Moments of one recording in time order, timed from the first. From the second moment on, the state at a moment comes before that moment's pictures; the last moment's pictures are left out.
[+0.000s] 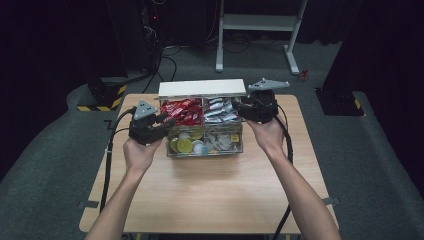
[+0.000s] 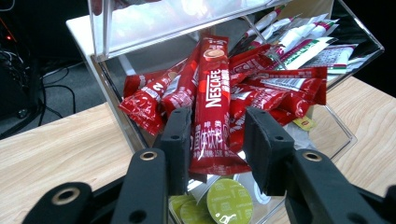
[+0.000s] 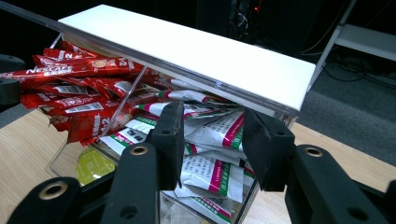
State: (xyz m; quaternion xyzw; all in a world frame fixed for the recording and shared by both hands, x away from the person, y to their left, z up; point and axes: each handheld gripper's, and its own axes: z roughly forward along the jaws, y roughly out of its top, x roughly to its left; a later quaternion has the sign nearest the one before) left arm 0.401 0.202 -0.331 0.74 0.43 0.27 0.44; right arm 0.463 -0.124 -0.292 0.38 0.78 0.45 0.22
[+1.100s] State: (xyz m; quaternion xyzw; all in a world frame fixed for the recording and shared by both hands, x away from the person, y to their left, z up) left arm 0.398 0.209 -0.321 0.74 0.41 0.26 0.46; right arm 0.464 -0.121 -0.293 0.38 0.78 0.45 0.22
